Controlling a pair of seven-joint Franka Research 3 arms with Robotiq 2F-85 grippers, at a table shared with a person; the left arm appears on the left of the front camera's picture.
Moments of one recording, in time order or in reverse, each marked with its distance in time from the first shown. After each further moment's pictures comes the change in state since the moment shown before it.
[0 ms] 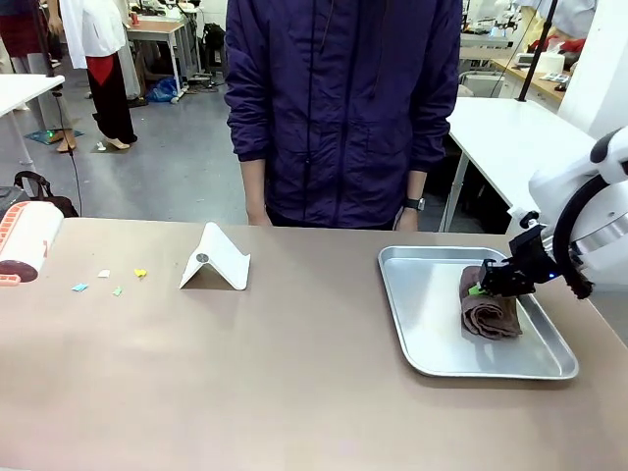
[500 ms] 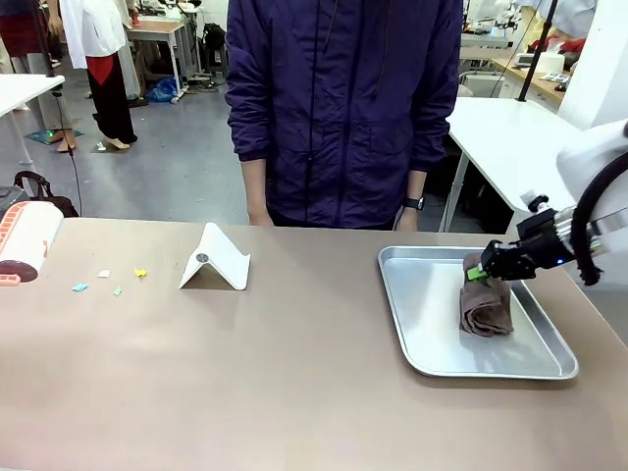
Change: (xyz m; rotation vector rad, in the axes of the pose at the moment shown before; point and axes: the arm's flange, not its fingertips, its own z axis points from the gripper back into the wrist) left arm 0.000 0.000 0.000 0.000 0.000 0.000; right arm 0.004 0.016 0.032 0.133 -0.038 0.033
